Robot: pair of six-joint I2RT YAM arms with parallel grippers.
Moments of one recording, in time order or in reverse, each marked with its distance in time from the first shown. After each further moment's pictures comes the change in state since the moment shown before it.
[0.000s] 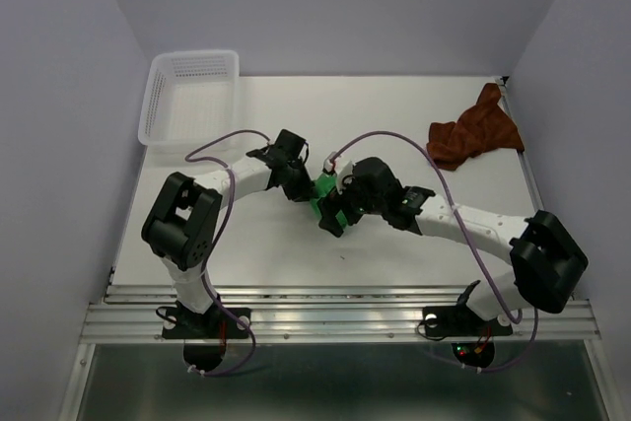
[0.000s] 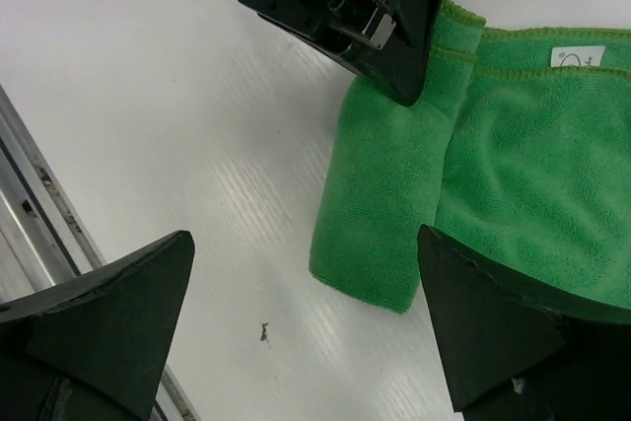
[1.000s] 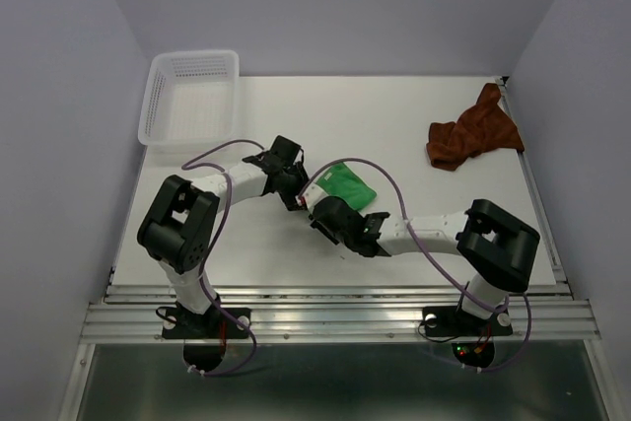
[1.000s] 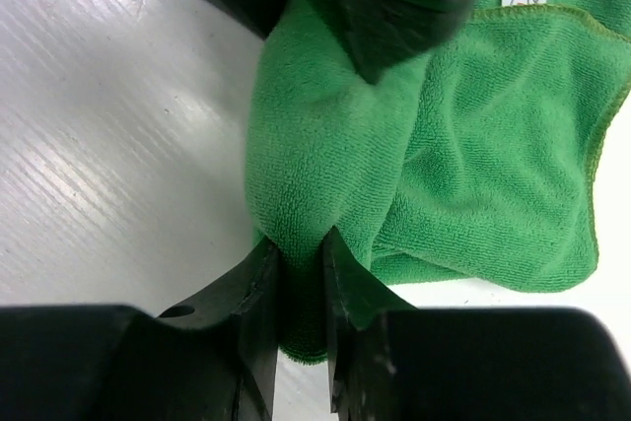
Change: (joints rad) left arm 0.009 -0.031 -0.076 0.019 0.031 -0.072; right arm 0.257 0.256 -0.002 0.086 0.635 -0.067
